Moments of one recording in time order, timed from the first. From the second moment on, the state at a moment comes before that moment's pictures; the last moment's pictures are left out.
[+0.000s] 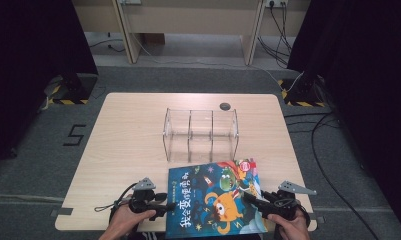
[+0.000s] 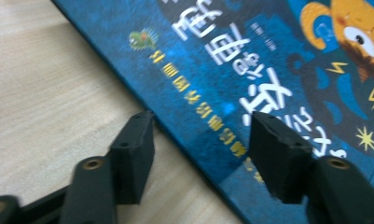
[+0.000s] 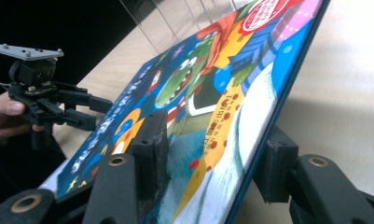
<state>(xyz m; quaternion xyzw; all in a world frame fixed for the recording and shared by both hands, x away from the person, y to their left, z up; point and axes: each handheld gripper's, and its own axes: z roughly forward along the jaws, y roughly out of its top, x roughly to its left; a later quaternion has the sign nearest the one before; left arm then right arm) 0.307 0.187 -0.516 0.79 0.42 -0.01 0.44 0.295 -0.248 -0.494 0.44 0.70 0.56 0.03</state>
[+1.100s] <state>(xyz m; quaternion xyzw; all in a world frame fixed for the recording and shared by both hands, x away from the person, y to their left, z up) 0.322 0.178 -0.520 0.76 0.44 -0.06 0.47 0.295 -0.255 -0.489 0.43 0.70 0.56 0.09</state>
